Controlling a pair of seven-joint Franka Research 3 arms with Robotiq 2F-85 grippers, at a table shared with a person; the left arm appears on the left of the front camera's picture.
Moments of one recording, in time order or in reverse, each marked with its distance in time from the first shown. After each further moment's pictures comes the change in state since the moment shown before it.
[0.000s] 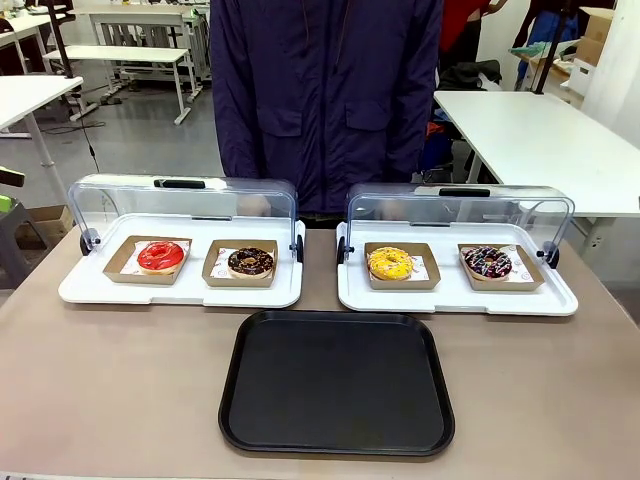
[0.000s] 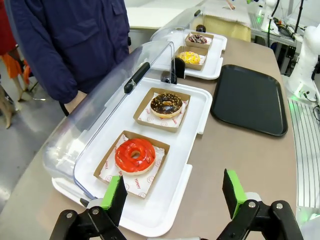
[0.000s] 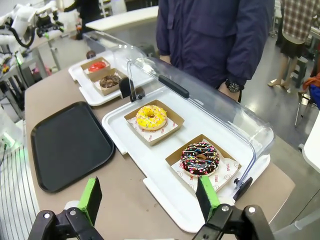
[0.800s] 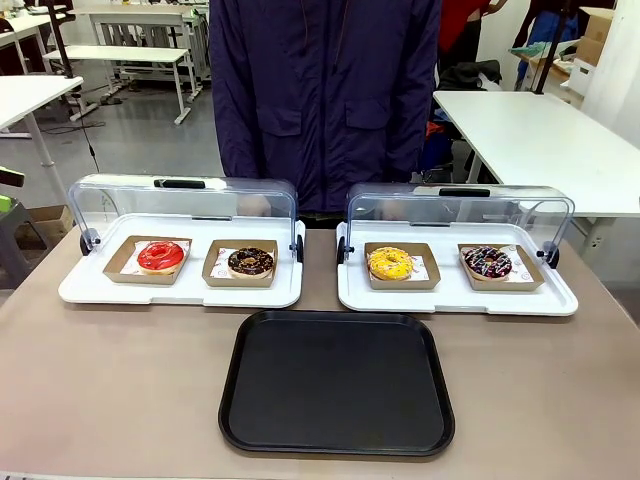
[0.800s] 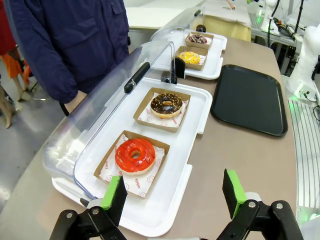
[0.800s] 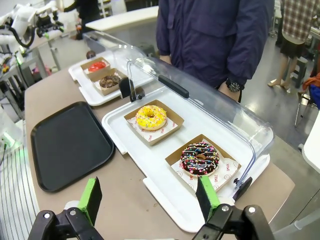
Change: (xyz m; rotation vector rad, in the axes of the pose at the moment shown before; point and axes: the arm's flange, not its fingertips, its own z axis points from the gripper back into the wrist) left arm 0.000 0.000 0.000 0.000 0.000 0.000; right arm 0.000 0.000 0.001 -0.001 -0.001 0.001
